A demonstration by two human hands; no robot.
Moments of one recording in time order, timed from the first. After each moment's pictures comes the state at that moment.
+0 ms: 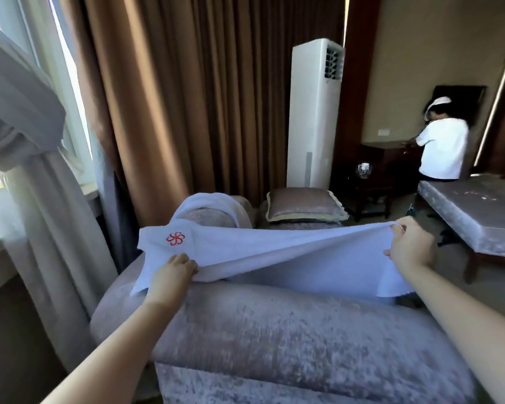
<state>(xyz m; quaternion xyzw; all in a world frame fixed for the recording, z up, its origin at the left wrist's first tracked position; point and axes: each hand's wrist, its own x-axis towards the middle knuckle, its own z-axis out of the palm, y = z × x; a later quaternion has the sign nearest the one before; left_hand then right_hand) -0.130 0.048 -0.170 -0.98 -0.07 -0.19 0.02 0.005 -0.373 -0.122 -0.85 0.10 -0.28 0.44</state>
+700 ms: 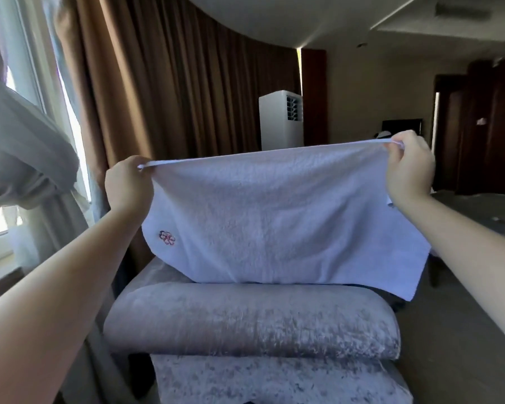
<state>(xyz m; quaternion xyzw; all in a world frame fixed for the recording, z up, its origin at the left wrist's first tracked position) -0.237 -0.004 0.054 -0.78 -0.11 -0.56 -0.26 -0.149 -0.439 0.035 -0.72 -0.05 -0.58 0.38</state>
